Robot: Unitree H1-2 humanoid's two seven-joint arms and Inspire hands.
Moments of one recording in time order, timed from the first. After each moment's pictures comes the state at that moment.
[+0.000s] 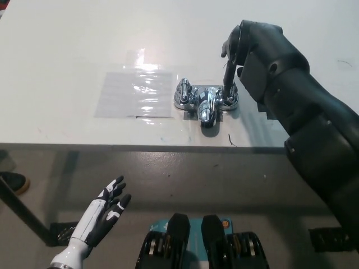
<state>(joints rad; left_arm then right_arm) -0.03 0.21 -0.10 -0.01 0.13 0.01 -0.11 -1.48 -0.03 0.55 1.43 -0.64 0.42 0.51</state>
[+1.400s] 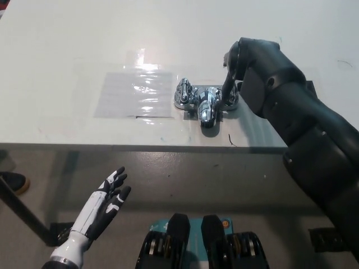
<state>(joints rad) -0.04 0.21 -0.11 -0.05 0.14 0.02 -0.11 -1.44 -0.03 0.59 1.44 -0.63 0.41 0.46</state>
